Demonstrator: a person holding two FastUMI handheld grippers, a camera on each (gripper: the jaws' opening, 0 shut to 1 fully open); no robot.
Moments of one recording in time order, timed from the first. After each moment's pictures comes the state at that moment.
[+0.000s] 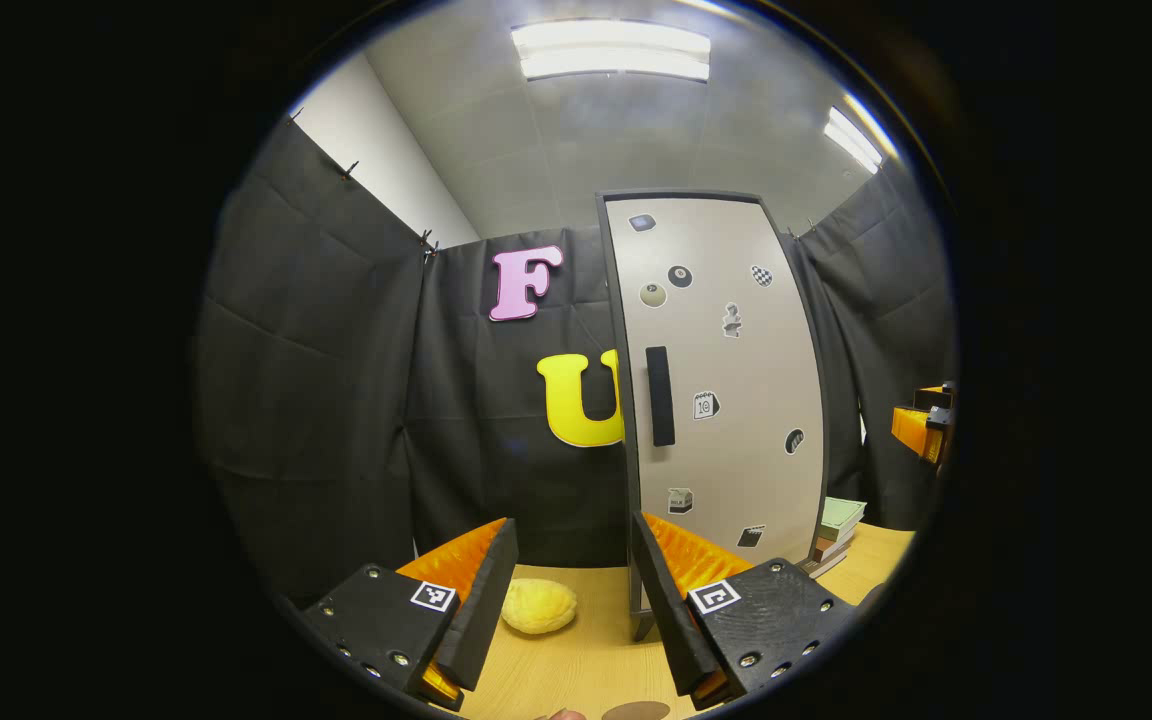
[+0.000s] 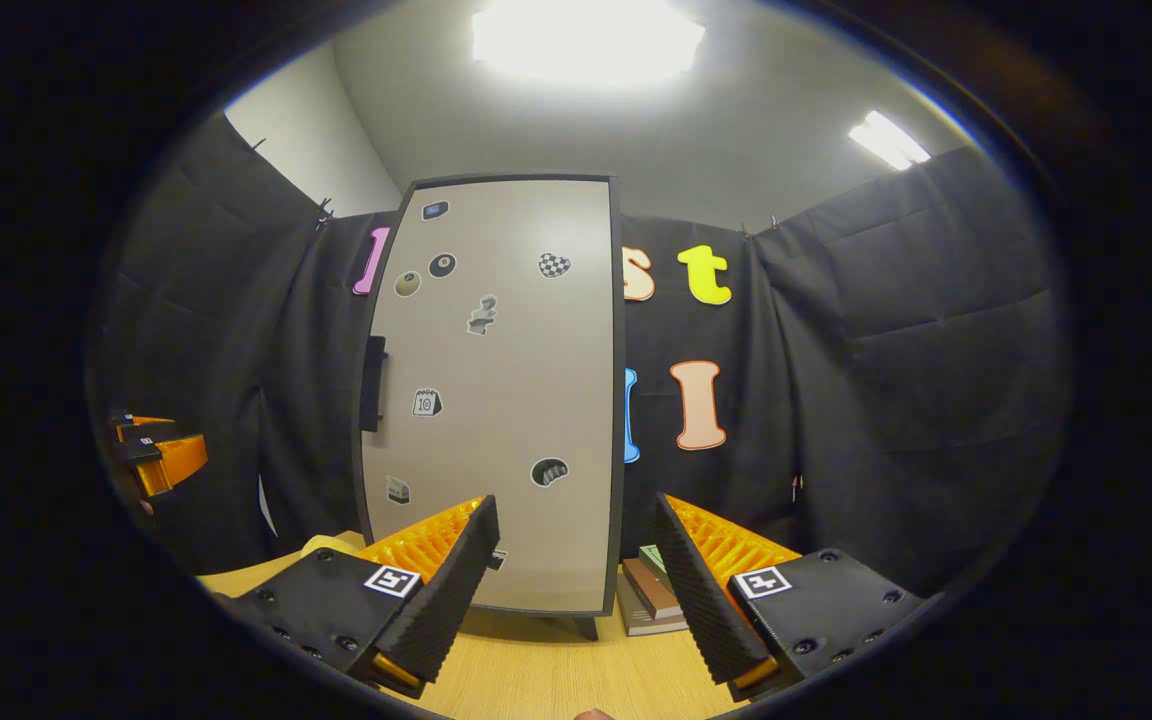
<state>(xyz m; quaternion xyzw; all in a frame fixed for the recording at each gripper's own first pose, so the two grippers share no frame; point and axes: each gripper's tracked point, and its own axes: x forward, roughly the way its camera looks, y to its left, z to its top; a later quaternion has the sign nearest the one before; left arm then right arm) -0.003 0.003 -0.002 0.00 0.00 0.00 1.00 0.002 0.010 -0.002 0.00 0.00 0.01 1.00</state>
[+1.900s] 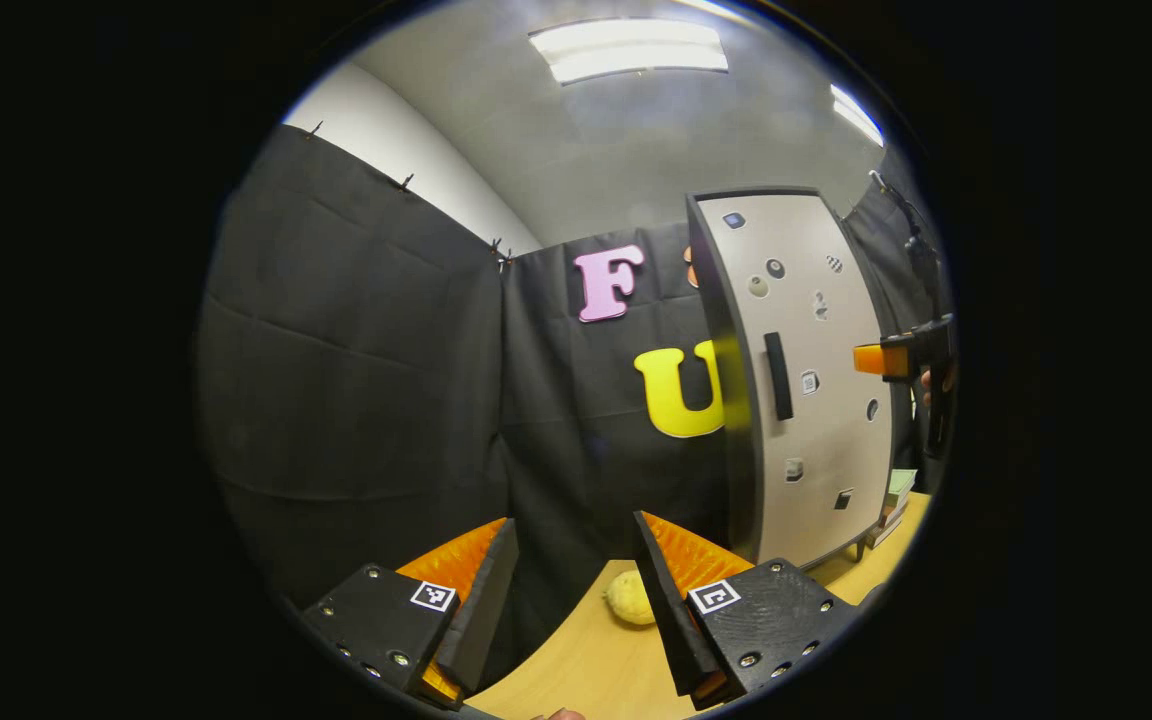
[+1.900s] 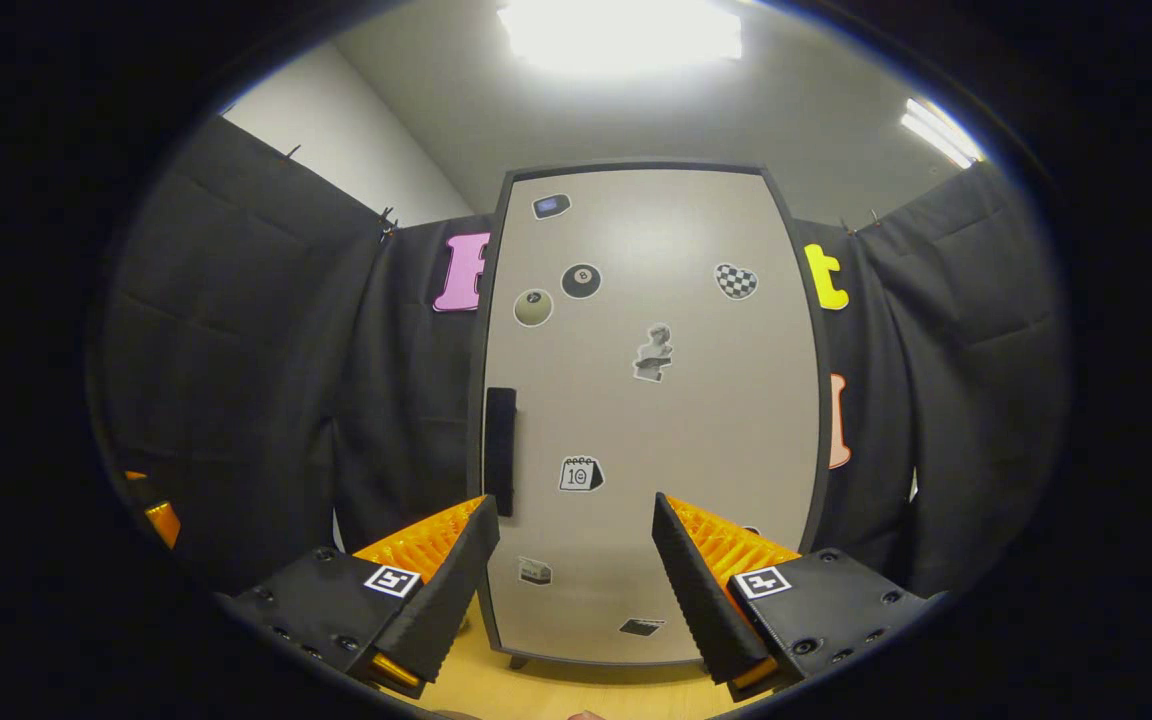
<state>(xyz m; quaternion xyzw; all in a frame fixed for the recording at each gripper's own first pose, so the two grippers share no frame) -0.056 0.185 -0.013 0.04 0.00 0.13 0.99 0.104 0.192 0.063 0.02 0.00 0.13 0.99</state>
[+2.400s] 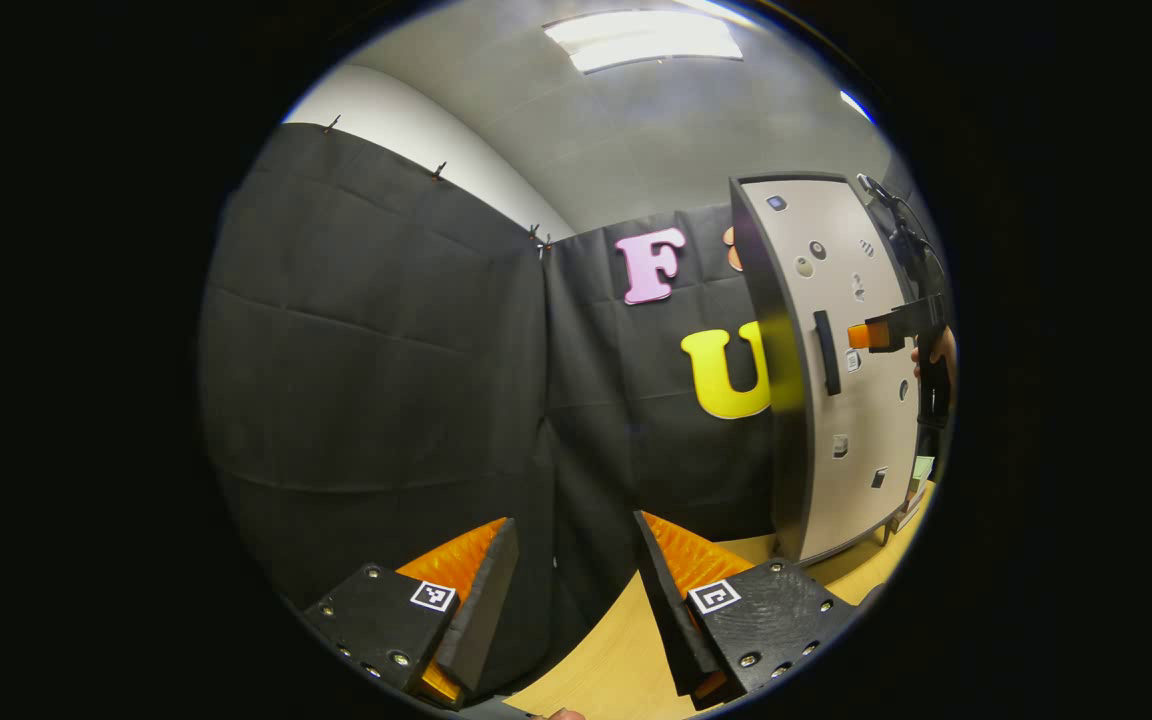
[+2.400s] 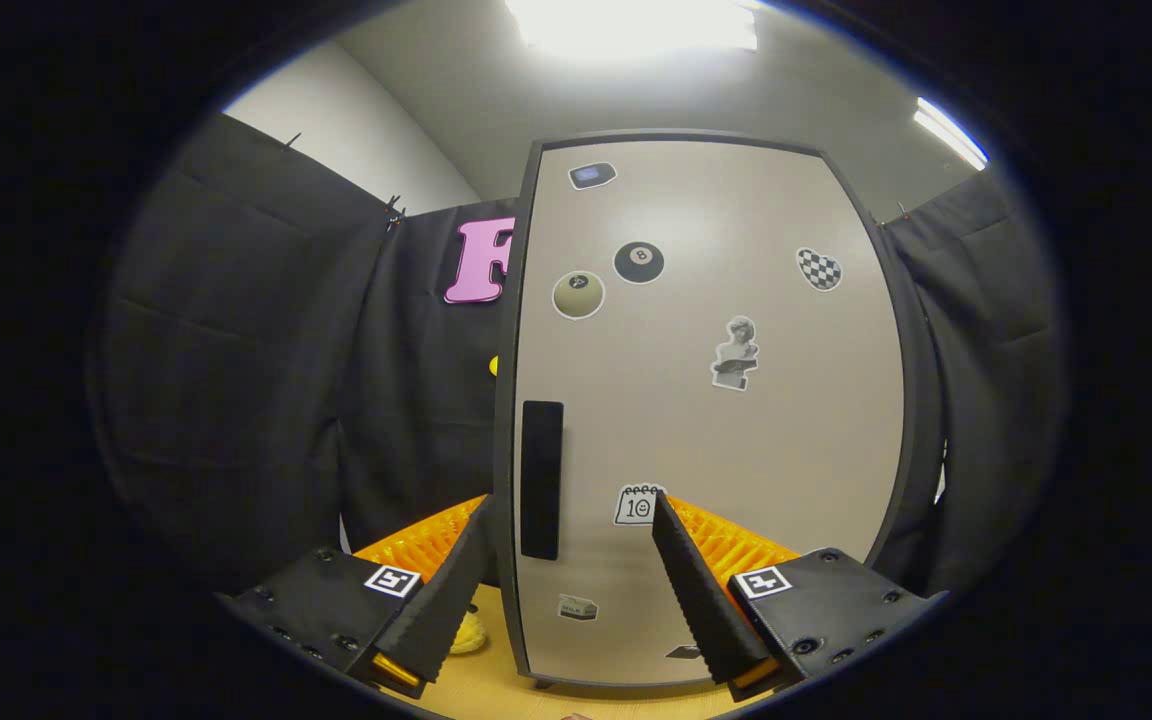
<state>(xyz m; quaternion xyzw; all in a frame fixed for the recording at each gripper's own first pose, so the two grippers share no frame) -0.080 0.259 -0.038 0.04 0.03 0.19 0.98 0.165 0.249 0.069 0.01 0.01 0.14 0.99</state>
